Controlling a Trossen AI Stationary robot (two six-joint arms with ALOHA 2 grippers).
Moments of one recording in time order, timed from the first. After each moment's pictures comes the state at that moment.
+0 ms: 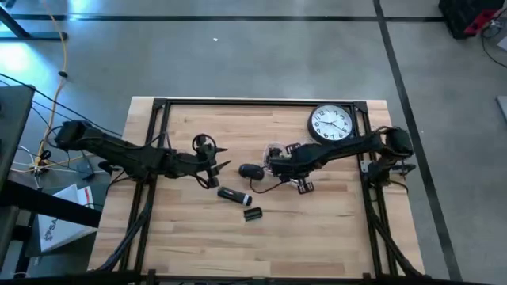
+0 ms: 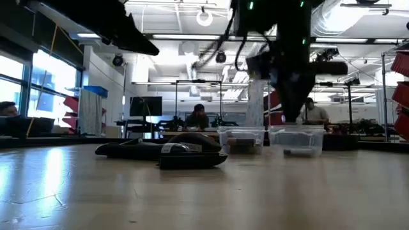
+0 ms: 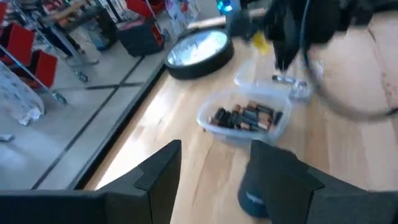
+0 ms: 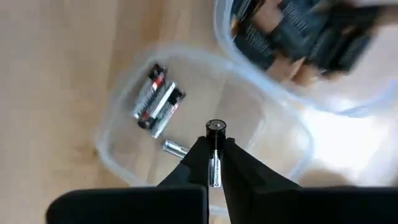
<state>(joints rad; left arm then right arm) -0.24 1.09 0.61 -0.01 -0.65 0.03 0.09 1.75 1.28 -1.06 0.23 -0.20</state>
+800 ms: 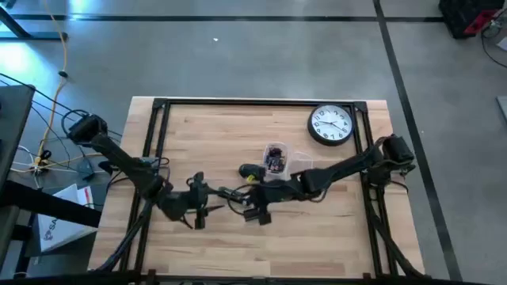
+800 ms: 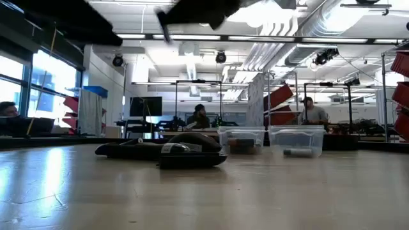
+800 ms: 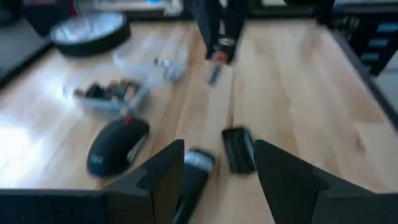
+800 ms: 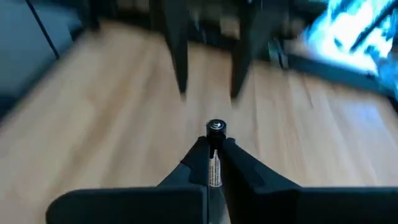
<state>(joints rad) -0.70 1.29 0.61 0.14 -0.77 -0.33 0.32 1.84 1.29 0.09 0.25 -0.11</state>
